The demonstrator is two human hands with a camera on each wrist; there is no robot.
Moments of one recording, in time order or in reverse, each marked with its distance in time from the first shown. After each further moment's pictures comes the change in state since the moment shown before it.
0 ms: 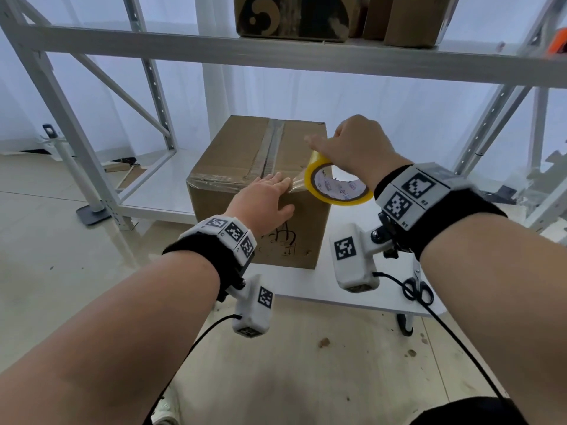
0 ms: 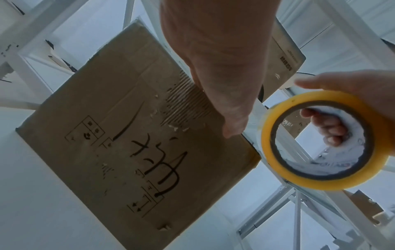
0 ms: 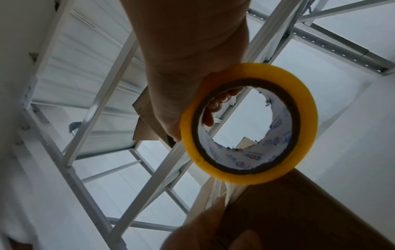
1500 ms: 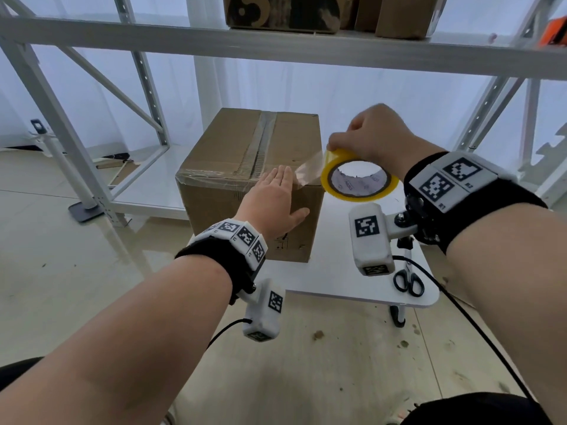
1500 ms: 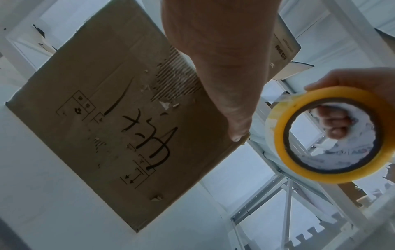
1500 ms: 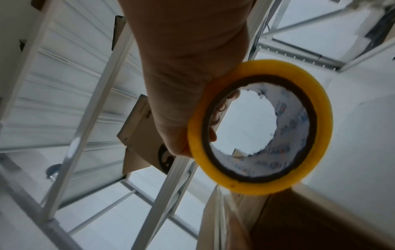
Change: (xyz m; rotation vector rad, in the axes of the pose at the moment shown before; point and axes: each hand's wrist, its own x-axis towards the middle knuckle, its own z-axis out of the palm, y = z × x) left_hand -0.001 0.033 0.011 0.125 -0.020 0.005; right_hand -0.009 0.028 -0.029 0.070 -0.047 0.035
